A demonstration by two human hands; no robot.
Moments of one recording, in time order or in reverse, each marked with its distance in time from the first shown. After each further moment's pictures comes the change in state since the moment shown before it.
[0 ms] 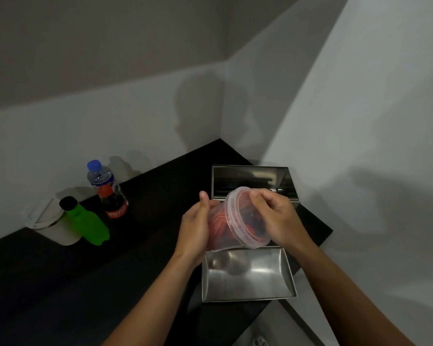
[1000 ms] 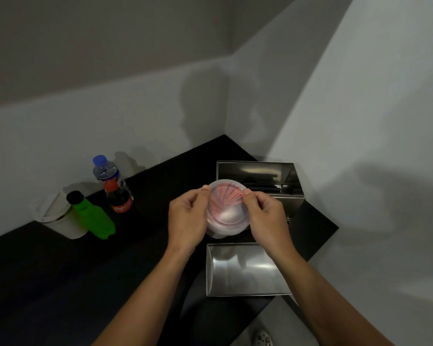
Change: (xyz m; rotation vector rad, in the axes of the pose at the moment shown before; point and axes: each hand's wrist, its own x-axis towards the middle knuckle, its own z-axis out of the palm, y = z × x) left_hand 0.000 0.014 -0.013 0.110 0.191 0.214; right_hand -0.007 0.007 0.043 0.086 0.165 0.069
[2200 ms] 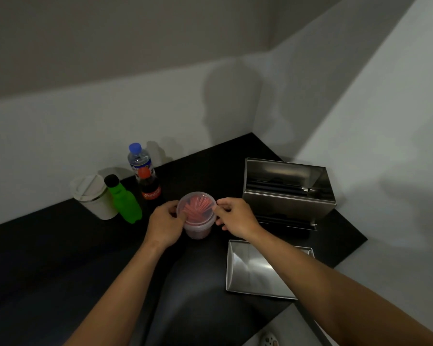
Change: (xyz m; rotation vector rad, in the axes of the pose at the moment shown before) left_hand 0.042 -0.078 -0.126 0.611 0.027 -0.193; right_hand 0.044 0.070 0.106 -0.319 -0.413 0.180
